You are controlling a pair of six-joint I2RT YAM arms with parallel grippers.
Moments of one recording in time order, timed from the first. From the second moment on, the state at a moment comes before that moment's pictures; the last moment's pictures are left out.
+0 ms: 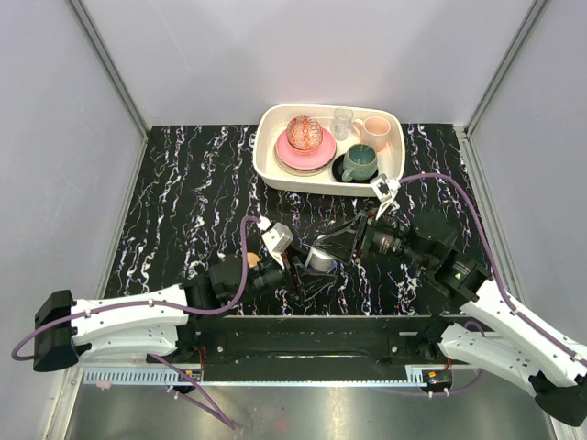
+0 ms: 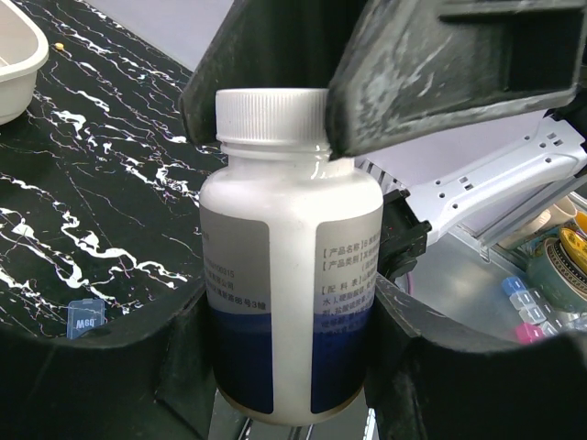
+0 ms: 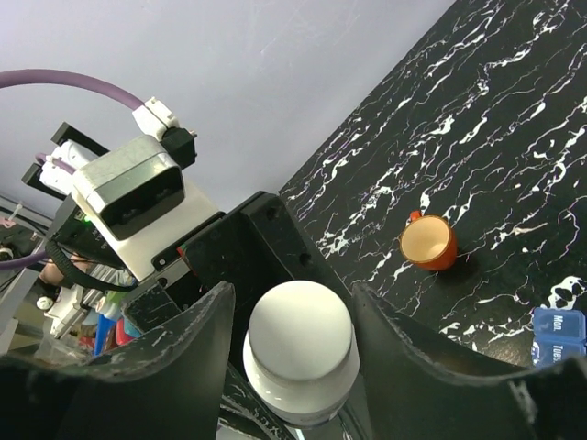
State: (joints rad) left arm -1.24 0.93 0.58 0.39 -0.06 -0.44; right arm 0.81 0.79 0.85 -0.09 -0.33 0.68
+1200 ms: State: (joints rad) left arm -1.25 0.87 0.44 0.70 0.22 -0.51; right arm 0.81 0.70 0.75 0.17 -0.68 0.60
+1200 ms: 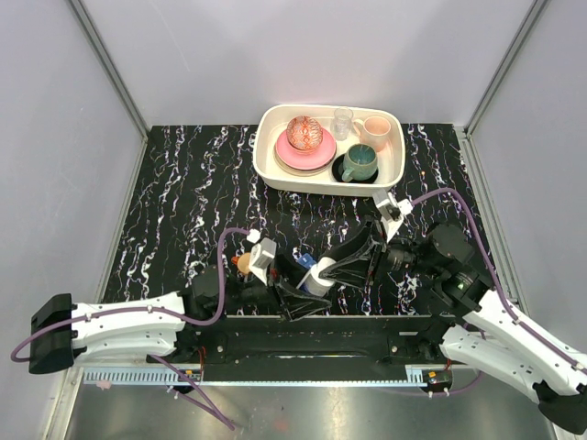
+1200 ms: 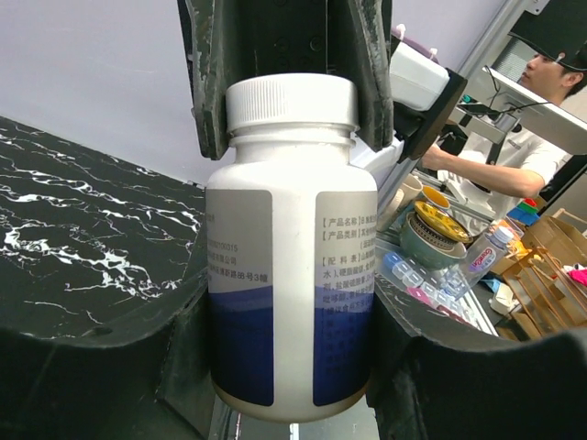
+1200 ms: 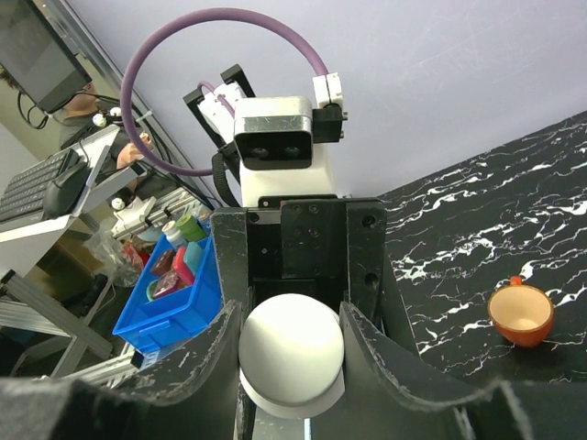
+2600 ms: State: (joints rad) left arm -1.25 0.96 0.47 0.72 0.40 -0.50; right arm 0.81 0.76 0.79 0.22 -0.92 0.53
